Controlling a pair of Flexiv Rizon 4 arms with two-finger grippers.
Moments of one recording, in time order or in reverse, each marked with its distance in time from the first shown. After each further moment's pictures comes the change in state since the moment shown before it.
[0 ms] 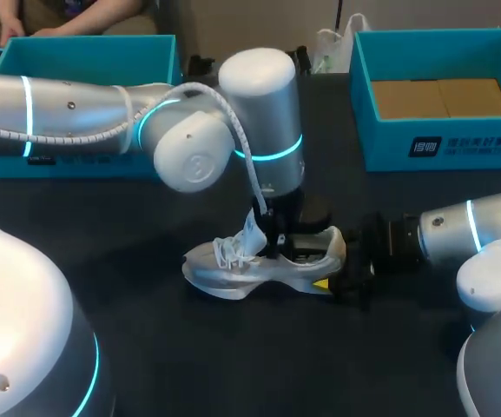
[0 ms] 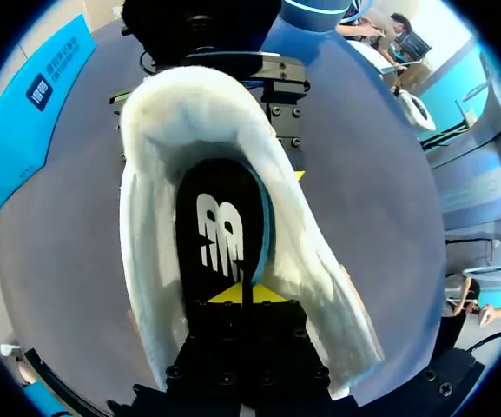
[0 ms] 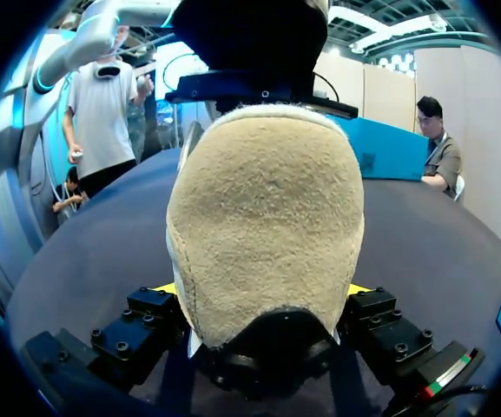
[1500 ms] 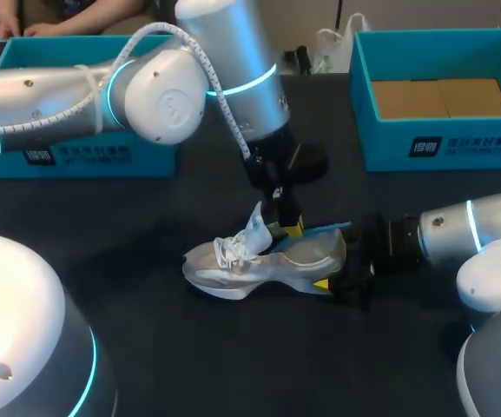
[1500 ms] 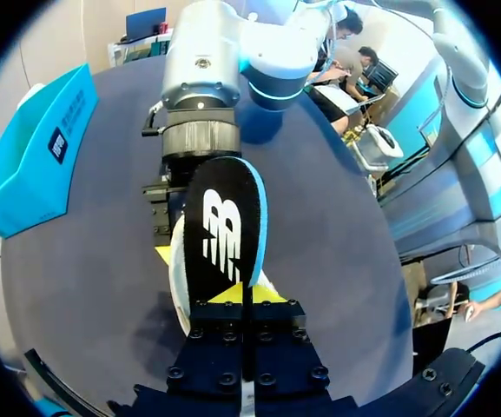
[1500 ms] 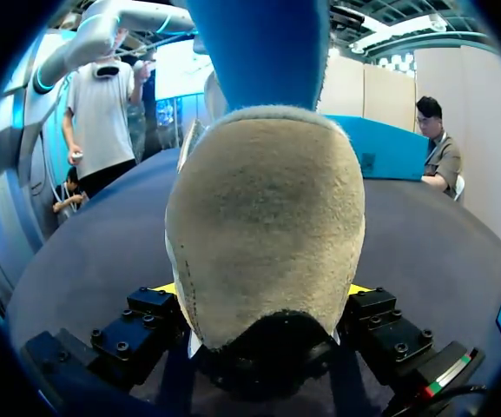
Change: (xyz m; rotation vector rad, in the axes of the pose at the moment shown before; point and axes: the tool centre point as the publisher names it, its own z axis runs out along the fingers) left arm 0.012 -0.034 -0.086 0.221 0.095 0.047; right arm 0.000 0.000 0.000 0.001 0.000 0.000
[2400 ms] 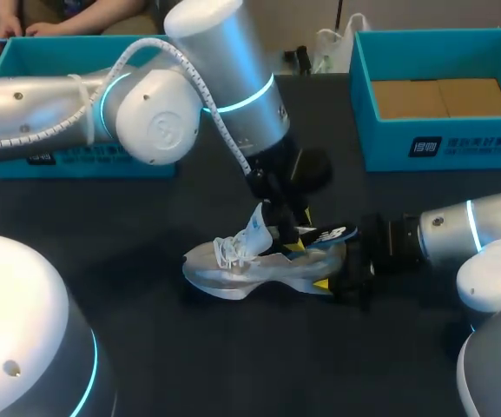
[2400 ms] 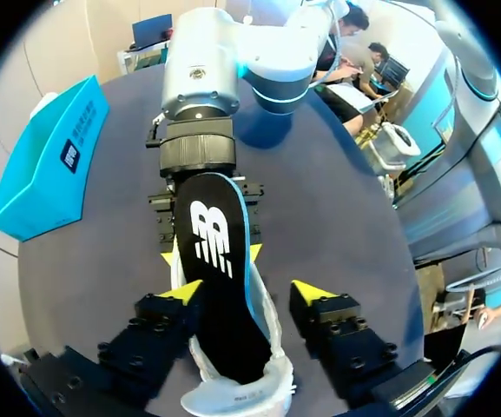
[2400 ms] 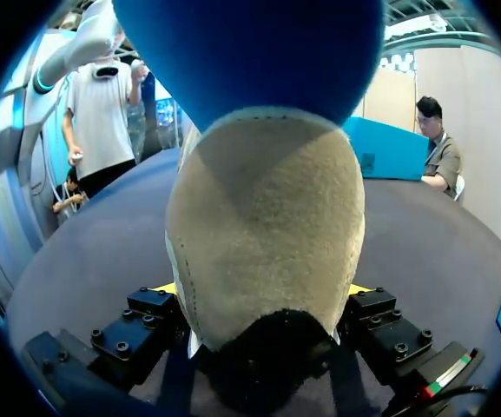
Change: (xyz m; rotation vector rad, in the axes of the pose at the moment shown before) left arm 0.009 -0.008 0.000 0.004 -0.118 0.007; right arm 0.000 0.000 0.000 0.000 0.000 0.000
